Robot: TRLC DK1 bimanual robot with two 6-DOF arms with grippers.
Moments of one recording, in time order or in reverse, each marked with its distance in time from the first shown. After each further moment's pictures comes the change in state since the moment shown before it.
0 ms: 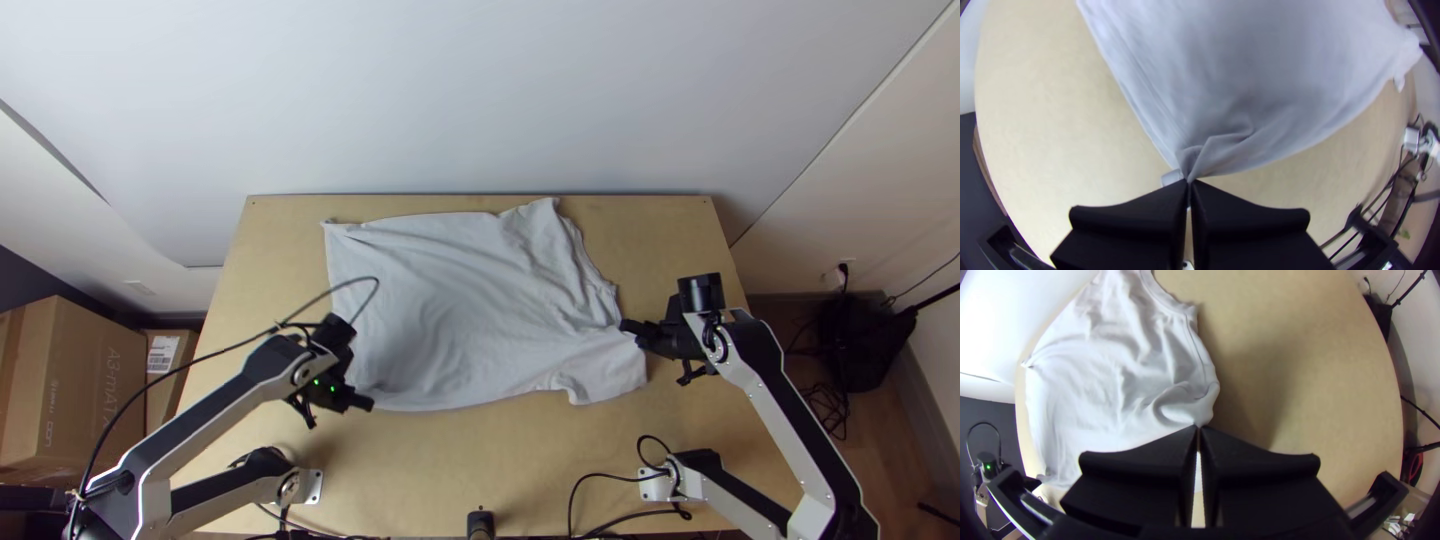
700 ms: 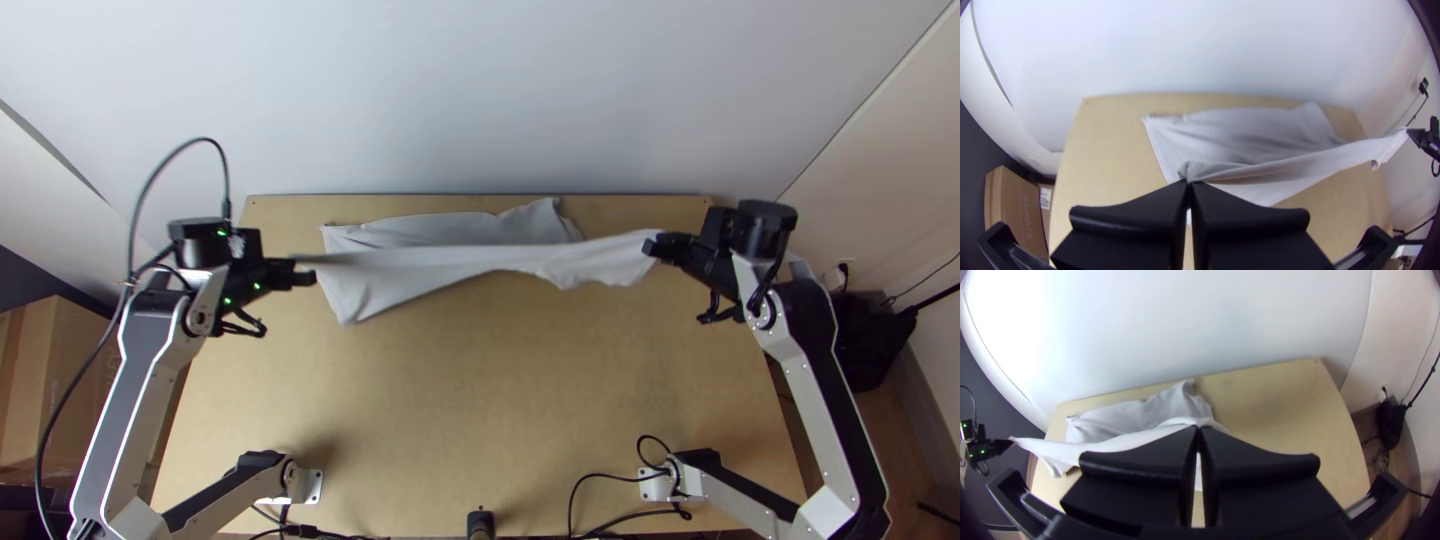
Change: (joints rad) left arm 0.409 -0.047 0.519 0.242 0.000 0.149; right arm -0.019 0.087 0.429 0.214 0.015 -0.175
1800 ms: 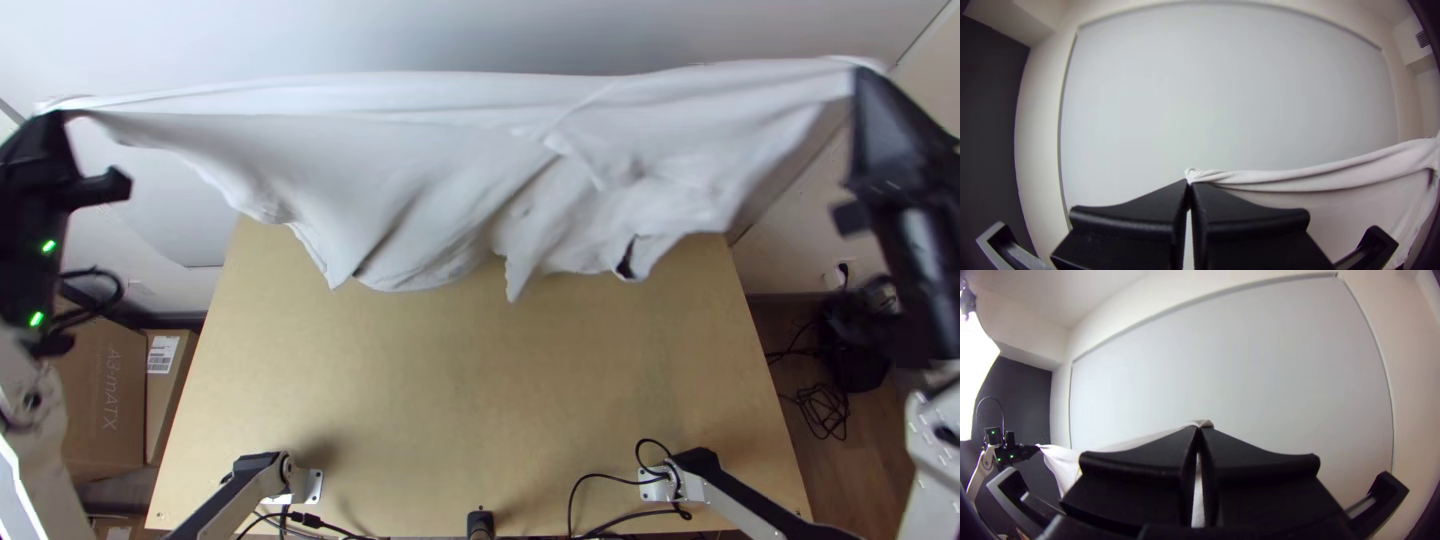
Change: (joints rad) left arm 0.188 -0.120 0.582 0.305 -0.087 0.055; right arm 0.152 -0.143 0.597 0.311 0.014 -0.097
